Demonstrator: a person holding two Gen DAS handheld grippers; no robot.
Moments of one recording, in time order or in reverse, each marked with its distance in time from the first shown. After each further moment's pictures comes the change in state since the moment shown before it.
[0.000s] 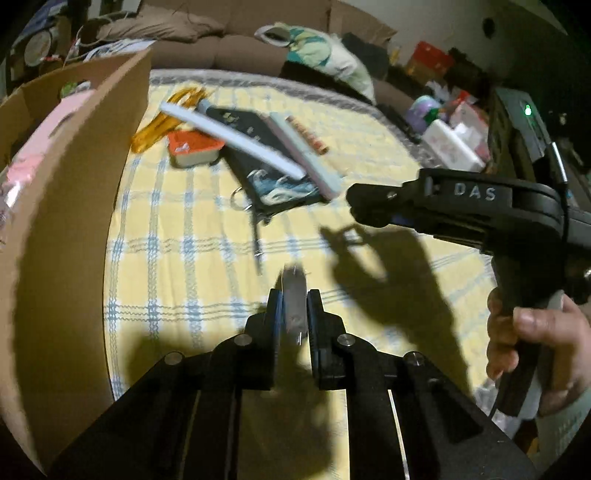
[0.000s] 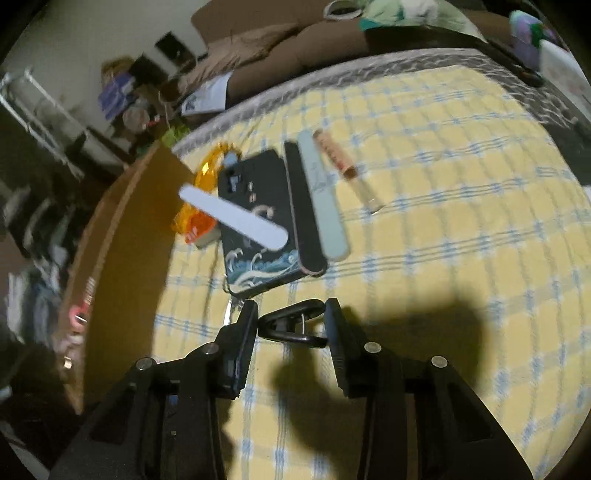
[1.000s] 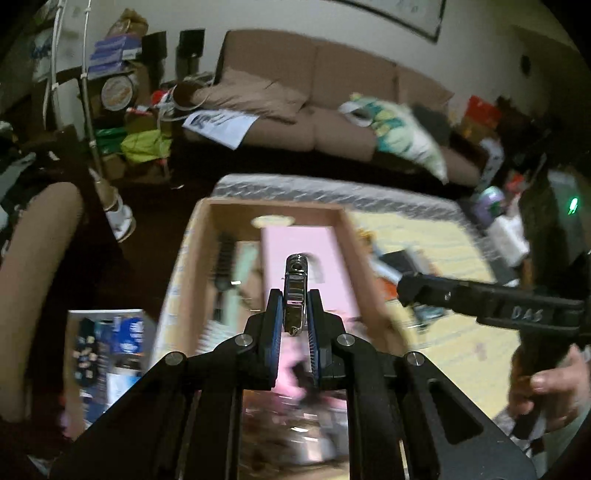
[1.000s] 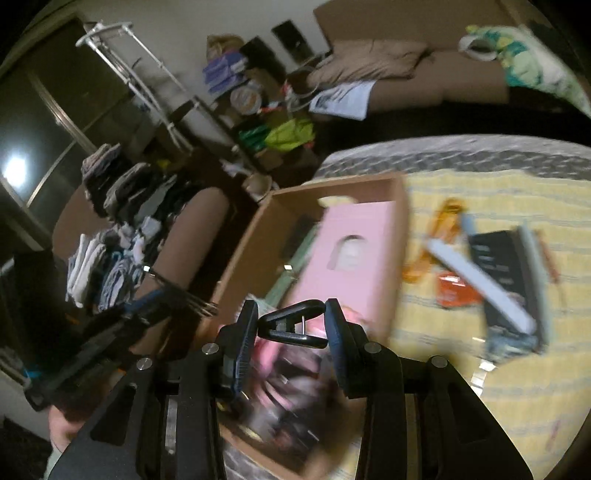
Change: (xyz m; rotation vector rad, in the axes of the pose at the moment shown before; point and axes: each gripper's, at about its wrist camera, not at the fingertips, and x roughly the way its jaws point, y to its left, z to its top) left arm -0.189 0.176 0.108 -0.045 -0.166 0.274; right arm 0.017 0.256 0.031 -0.246 0.037 0.258
